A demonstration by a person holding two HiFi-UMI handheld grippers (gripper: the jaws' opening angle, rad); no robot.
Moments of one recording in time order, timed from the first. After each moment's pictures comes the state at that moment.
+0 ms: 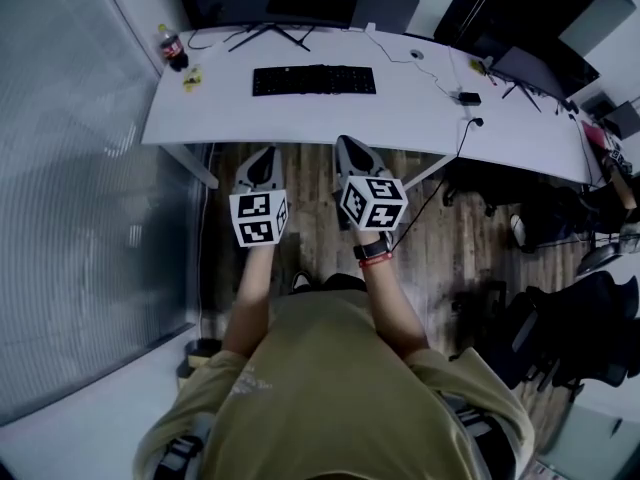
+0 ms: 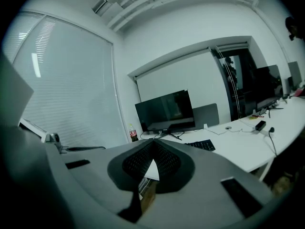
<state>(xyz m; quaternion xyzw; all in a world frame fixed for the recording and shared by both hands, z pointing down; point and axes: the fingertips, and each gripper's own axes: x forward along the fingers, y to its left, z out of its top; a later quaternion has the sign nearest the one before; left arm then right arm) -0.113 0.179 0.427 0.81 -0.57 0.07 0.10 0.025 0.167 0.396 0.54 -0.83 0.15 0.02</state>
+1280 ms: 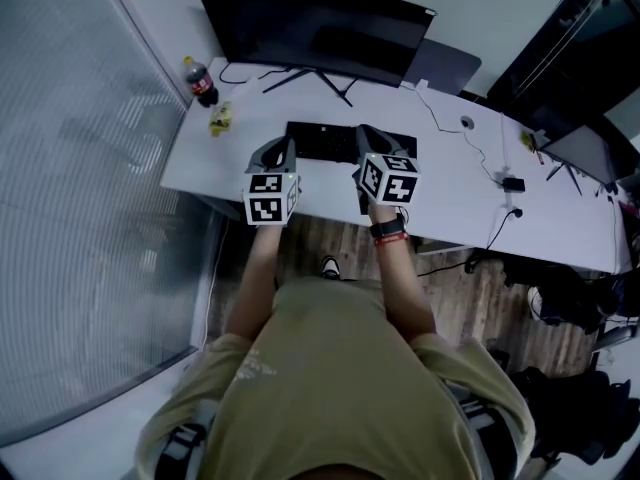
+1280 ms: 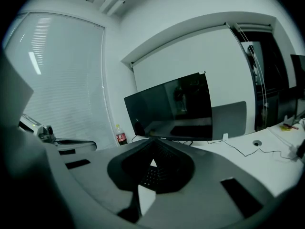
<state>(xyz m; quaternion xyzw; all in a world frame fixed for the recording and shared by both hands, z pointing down) -0.160 -0.103 0.423 0.78 -0.61 0.10 0.10 -0.010 -0.147 0.405 0.49 -0.85 0.16 0.07</state>
